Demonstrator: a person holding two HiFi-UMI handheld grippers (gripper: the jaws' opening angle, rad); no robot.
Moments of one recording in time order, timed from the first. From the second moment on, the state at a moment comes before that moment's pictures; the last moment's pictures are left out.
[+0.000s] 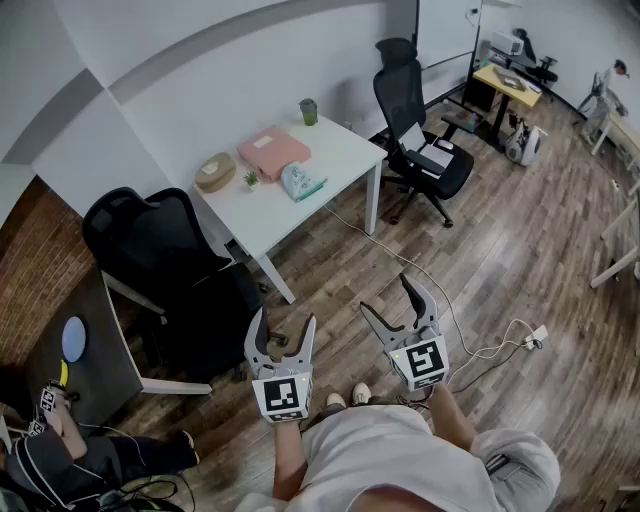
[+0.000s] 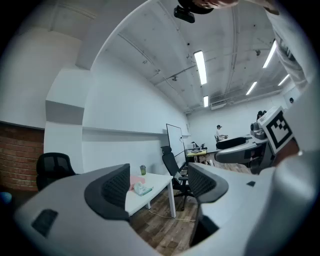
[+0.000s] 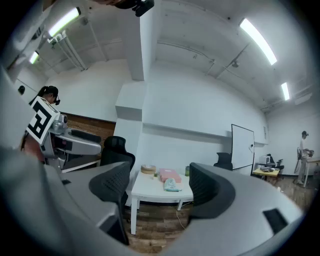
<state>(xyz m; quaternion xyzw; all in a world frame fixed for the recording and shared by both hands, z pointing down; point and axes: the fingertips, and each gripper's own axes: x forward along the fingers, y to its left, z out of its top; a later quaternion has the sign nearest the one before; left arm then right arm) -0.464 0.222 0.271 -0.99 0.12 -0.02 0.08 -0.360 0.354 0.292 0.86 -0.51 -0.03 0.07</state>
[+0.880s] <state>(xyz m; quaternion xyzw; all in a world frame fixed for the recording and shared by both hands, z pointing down) -0.383 0.179 0.289 -0.99 0.11 -0.02 0.08 -0.286 0.305 0.299 0.85 -0.52 -0.02 0.07</state>
